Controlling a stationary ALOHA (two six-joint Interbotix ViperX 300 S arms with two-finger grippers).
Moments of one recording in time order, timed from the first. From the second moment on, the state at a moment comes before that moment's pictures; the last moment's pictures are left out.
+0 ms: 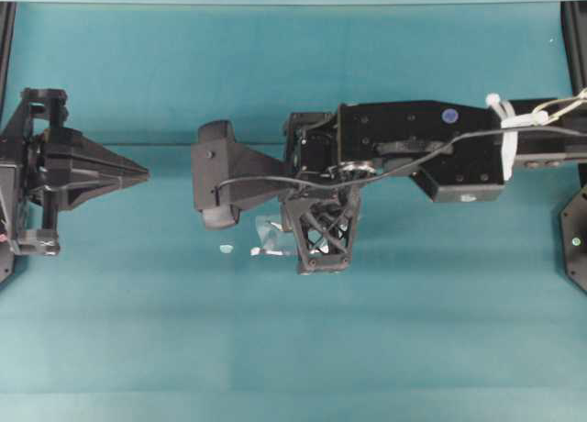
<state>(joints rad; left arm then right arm) 0.05 -0.81 1.04 0.02 -0.06 -0.10 0.00 0.20 -0.10 0.03 1.21 -0.11</state>
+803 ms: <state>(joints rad) 0.03 -0.76 1.04 0.02 -0.09 -0.19 0.00 0.22 -0.10 0.00 1.21 -0.11</state>
